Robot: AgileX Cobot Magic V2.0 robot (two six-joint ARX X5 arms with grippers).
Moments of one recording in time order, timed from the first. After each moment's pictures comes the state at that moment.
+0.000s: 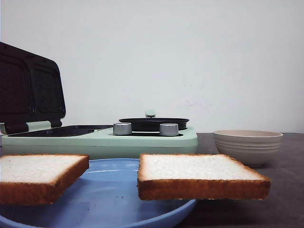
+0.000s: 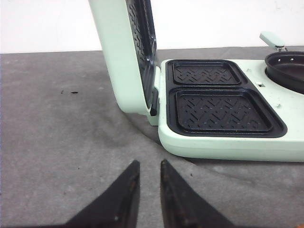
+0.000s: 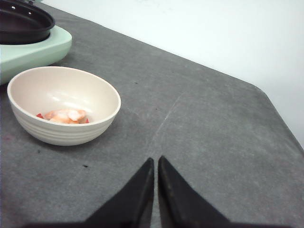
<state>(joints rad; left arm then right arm) 0.07 0.01 0.03 -0.18 0.16 0.04 0.07 0.00 0.02 -0.17 -0.02 -0.28</state>
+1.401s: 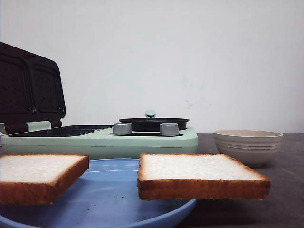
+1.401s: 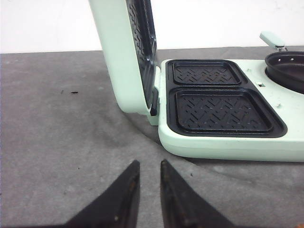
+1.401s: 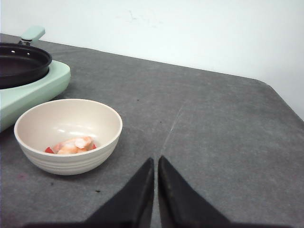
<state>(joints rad) 0.07 0.01 0.03 -0.18 0.16 0.04 0.07 0.00 0.02 -0.12 -0.03 -0.10</state>
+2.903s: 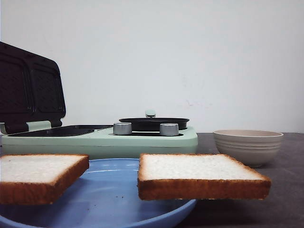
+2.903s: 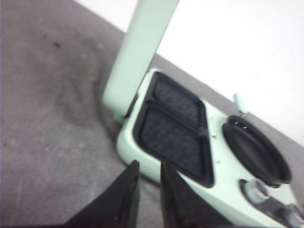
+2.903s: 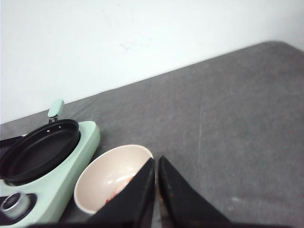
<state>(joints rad) 0.07 0.10 0.23 -0.32 0.20 -0.54 0.07 0.13 0.24 -0.25 -0.03 0.41</state>
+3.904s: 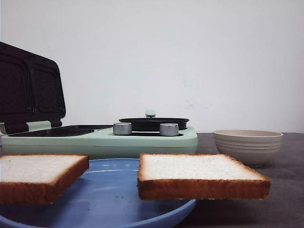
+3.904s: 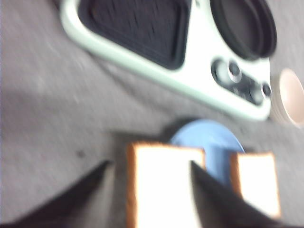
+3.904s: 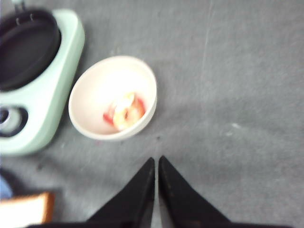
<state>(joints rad) 0.07 0.70 0.66 -0.81 0.53 -0.33 0.07 0.68 0.67 -0.65 -0.18 0.26</state>
